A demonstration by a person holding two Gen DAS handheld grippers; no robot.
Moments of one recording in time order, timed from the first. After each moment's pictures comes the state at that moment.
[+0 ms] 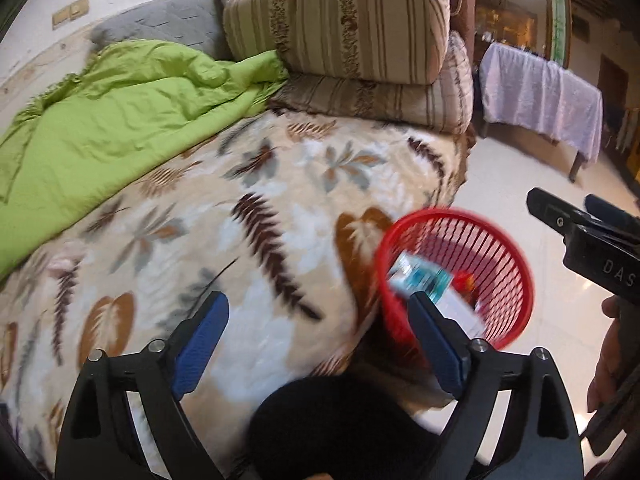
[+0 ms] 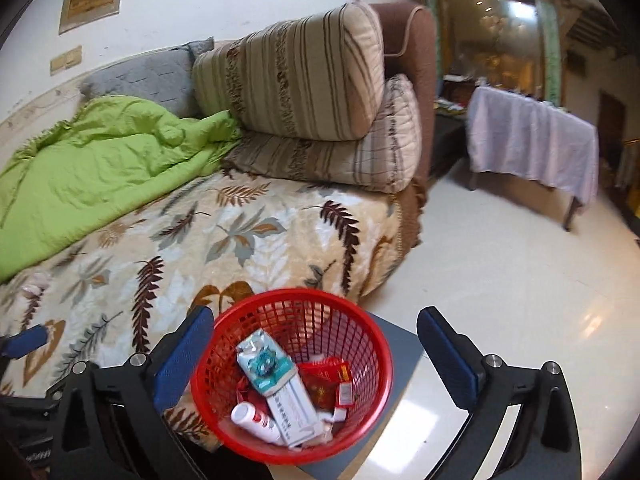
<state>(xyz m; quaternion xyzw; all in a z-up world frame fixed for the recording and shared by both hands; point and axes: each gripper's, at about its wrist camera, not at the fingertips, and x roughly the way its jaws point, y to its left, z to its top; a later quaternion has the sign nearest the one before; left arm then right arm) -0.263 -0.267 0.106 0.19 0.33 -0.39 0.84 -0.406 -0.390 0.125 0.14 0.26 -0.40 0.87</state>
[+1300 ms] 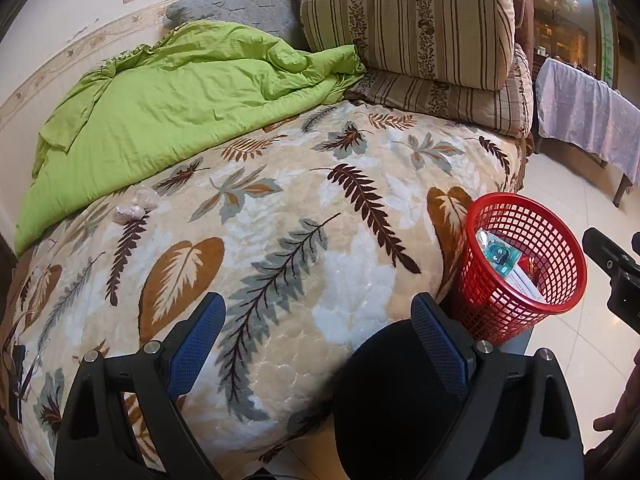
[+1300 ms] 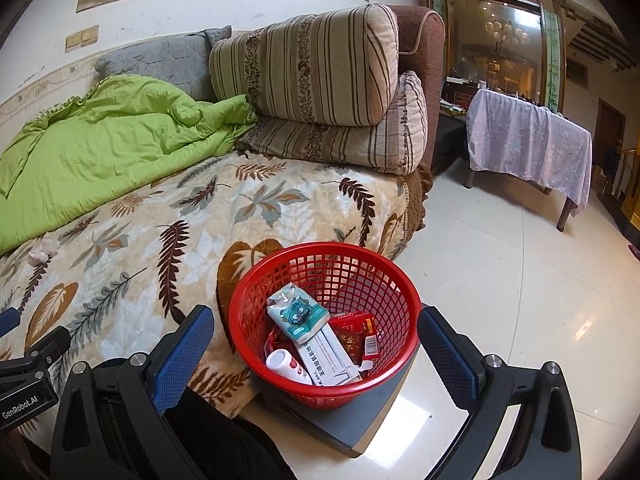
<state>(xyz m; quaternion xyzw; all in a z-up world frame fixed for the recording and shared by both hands) -0.246 -0.180 0.091 0.17 0.33 -0.30 0.88 -0.408 -0.327 0.107 0.12 0.28 -0.39 0.87</state>
